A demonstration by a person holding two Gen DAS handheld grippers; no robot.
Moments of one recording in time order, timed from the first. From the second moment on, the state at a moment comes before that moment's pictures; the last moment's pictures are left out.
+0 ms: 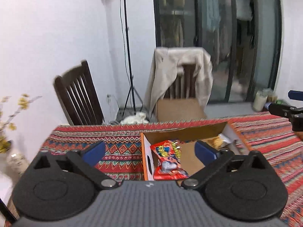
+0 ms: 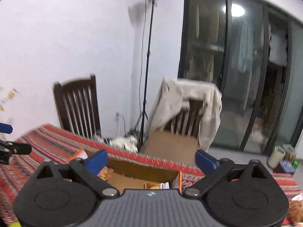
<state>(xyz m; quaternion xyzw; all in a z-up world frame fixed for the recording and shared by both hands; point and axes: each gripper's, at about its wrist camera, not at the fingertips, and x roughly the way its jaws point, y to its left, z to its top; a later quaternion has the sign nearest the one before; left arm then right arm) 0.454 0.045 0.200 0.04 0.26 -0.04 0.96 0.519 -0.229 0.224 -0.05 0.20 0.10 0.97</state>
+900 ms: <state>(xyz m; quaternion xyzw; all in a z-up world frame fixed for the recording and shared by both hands) 0.077 0.052 0.001 -0.01 0.23 -0.03 0.97 0.095 -0.244 0.019 0.04 0.18 0.07 0.98</state>
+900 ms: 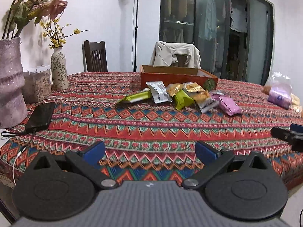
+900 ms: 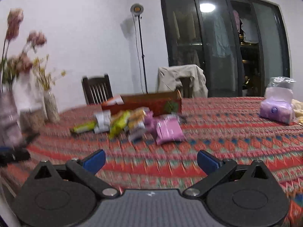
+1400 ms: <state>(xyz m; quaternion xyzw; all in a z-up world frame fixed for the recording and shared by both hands) 0.126 0.049 -0.008 0.00 0.25 -0.03 0.97 0.124 -0.237 -0.005 0.04 0.19 0.07 0.98</state>
